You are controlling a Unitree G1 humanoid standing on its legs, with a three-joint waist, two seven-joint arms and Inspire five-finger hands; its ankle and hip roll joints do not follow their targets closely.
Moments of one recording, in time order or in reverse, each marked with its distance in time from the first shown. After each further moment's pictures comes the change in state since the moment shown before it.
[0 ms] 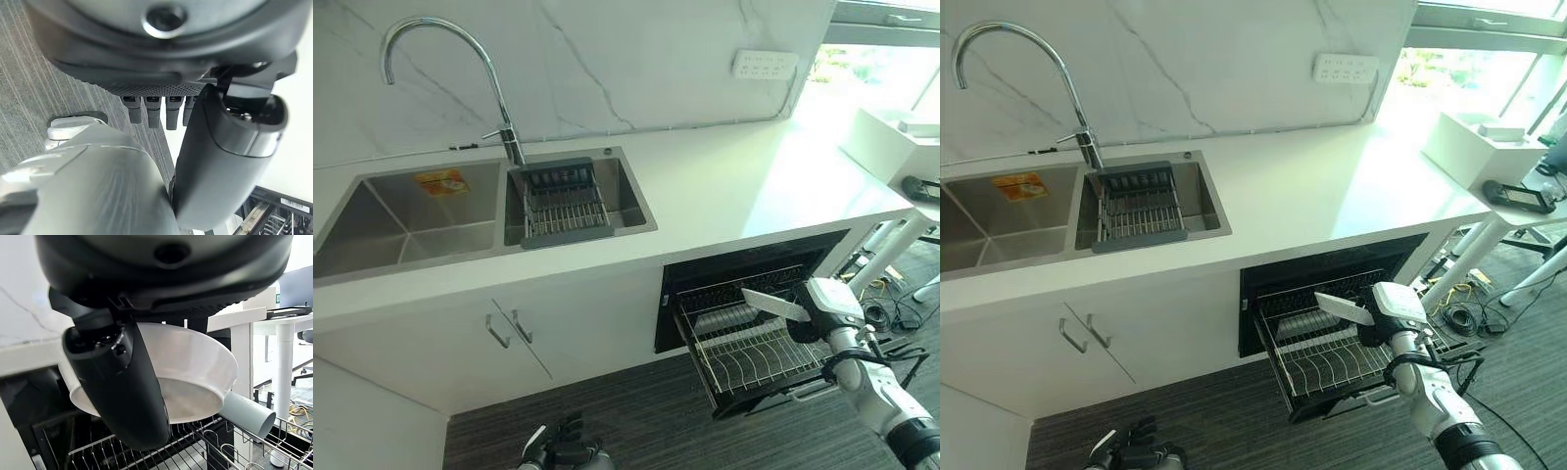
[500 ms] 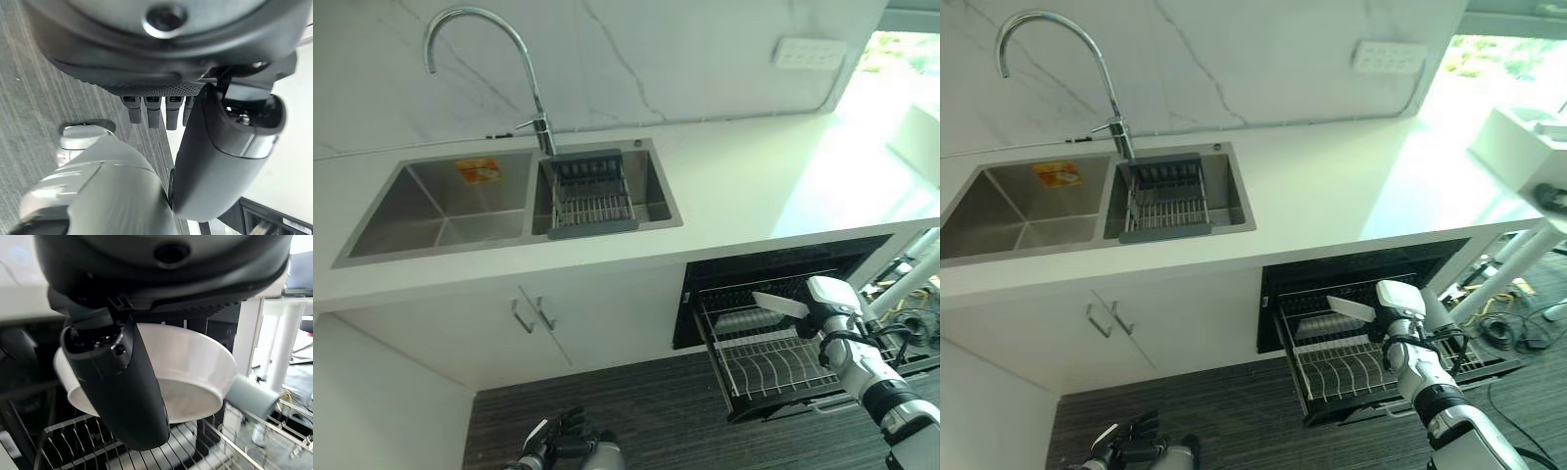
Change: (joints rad) left arm -0.036 0.030 -0.084 -0.021 -0.076 0.021 -0.012; right arm -0.295 0.067 0.123 0.446 0.034 0.032 0.012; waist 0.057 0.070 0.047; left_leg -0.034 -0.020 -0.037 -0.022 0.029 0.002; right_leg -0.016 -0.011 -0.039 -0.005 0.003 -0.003
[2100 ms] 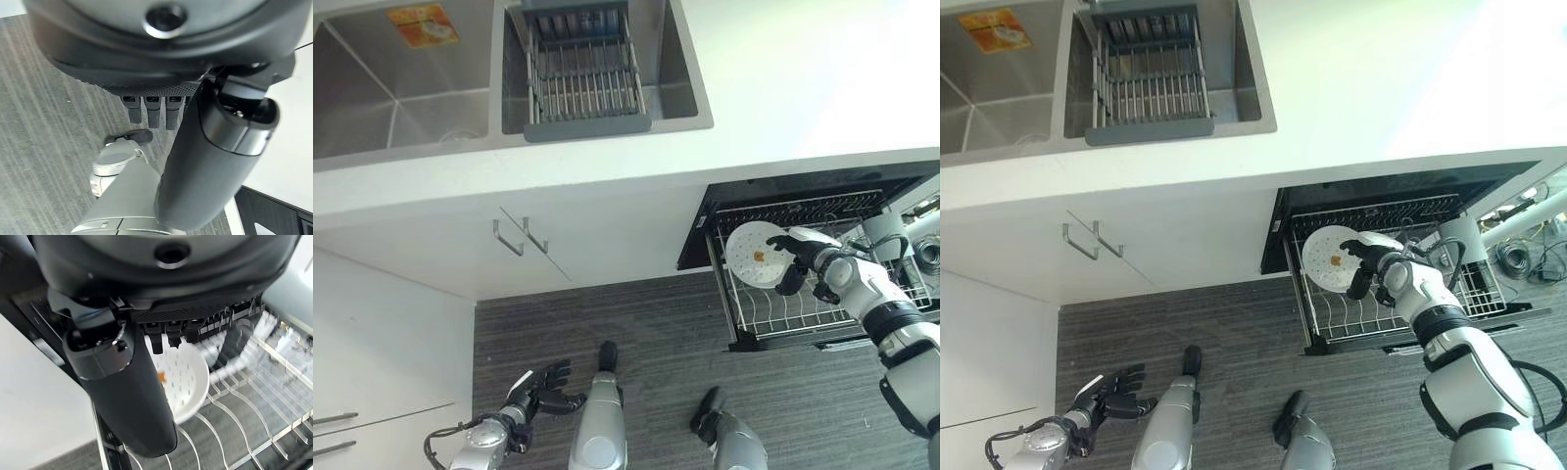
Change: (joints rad) left arm -0.079 0.183 -0.041 -0.174 -0.074 0.074 0.000; right arm -0.325 -0.089 0.061 -0.074 0.201 -0.060 0.525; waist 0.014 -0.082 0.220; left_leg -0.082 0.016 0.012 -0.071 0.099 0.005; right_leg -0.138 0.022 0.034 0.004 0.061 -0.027
